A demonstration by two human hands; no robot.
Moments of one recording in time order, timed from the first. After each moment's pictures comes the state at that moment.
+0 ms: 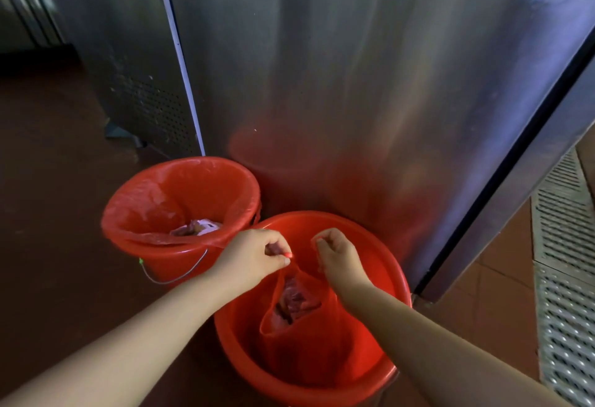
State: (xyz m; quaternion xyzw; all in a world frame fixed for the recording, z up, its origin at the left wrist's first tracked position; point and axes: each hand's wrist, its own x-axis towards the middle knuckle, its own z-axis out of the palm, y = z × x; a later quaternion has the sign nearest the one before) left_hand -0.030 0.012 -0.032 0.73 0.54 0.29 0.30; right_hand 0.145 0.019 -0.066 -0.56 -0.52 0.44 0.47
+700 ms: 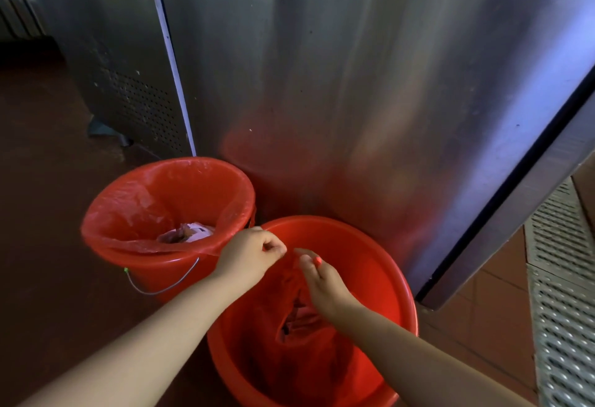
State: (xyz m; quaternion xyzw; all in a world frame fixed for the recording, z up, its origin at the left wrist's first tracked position) left_hand -0.028 0.048 -0.058 0.71 0.60 0.28 0.24; right_hand 0.132 0.020 -0.090 -0.57 -0.61 0.44 0.33
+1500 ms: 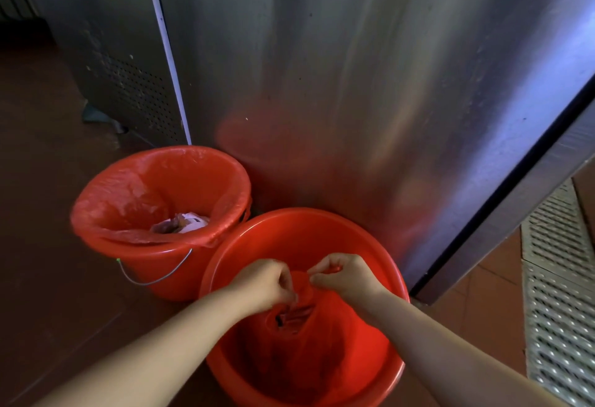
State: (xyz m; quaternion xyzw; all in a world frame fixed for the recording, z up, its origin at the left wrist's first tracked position) left_hand -0.003 0.036 -0.091 0.76 0.58 0.07 0.29; right_hand 0.179 0.024 -0.089 -0.55 -0.55 0.52 0.35
